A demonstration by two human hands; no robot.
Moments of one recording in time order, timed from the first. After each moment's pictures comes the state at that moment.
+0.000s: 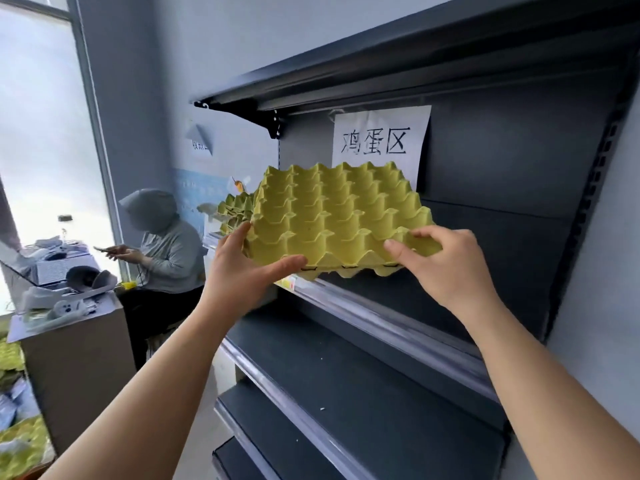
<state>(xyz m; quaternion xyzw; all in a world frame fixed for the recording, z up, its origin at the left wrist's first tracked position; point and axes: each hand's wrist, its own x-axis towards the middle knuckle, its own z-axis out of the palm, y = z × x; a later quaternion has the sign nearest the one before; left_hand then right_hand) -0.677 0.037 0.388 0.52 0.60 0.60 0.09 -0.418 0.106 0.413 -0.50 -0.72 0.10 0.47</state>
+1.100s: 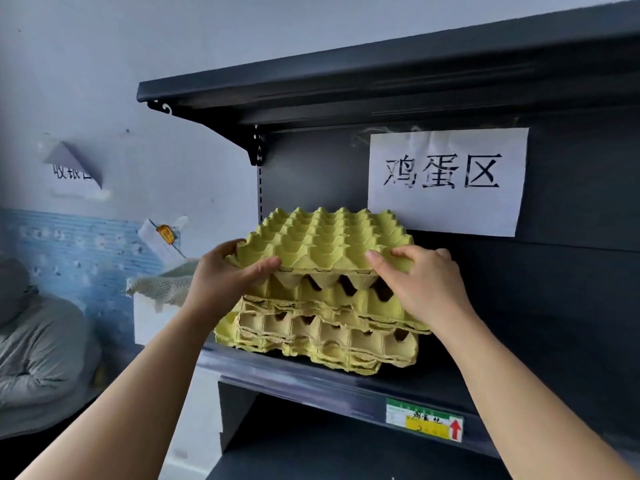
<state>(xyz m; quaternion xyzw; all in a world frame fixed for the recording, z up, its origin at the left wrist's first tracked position) -1.016 0.393 0.421 0.62 0.45 0.59 0.25 -0.749 0.321 0.440 -0.70 -0.59 -0.03 0.40</state>
